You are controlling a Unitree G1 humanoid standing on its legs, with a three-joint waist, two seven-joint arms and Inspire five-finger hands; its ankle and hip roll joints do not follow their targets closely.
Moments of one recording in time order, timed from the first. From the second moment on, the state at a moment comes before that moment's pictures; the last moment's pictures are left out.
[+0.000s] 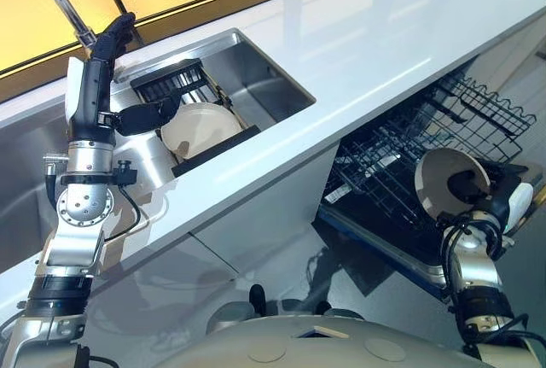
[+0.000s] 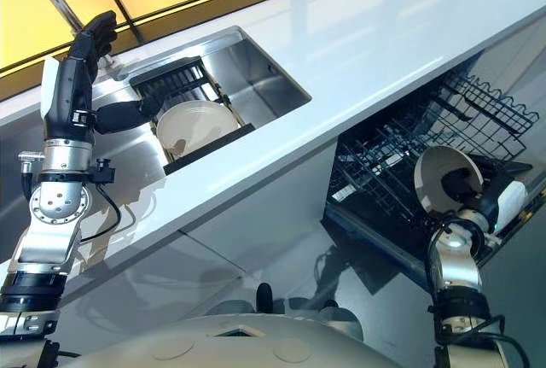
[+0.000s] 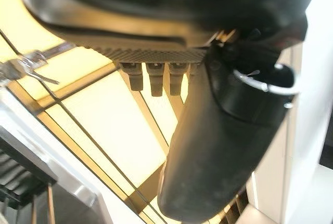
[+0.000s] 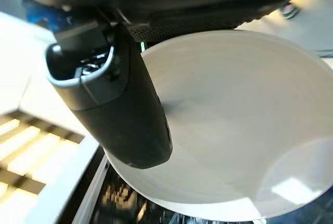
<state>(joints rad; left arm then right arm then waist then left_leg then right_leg) -0.03 0.64 0.10 -0.06 -0.06 -0.28 0.20 -0.06 -0.50 -0.14 0.45 0.11 0.05 -0.66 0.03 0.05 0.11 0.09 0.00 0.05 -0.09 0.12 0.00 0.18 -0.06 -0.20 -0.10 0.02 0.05</state>
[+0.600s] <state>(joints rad) -0.06 0.65 0.07 0.01 -0.09 -0.24 0.13 -0.26 -0.65 -0.06 0.61 -0.13 0.20 -0.60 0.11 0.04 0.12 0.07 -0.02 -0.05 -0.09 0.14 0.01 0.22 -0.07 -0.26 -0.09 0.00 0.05</state>
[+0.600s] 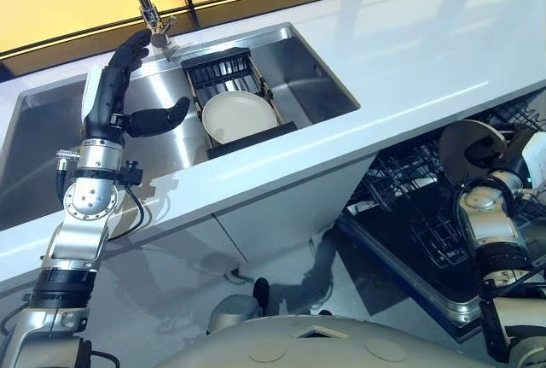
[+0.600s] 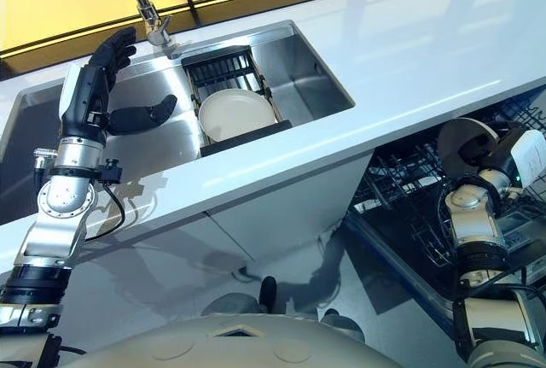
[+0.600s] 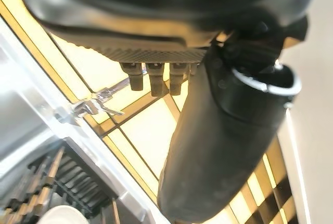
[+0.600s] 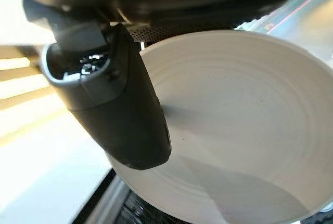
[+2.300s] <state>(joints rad) -0.06 0.61 0.04 0.01 -0.12 -0.24 0.11 -0.20 -0.56 -0.06 0.35 -0.04 0.14 -0.47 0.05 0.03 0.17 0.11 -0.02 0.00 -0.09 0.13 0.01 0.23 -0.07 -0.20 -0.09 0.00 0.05</state>
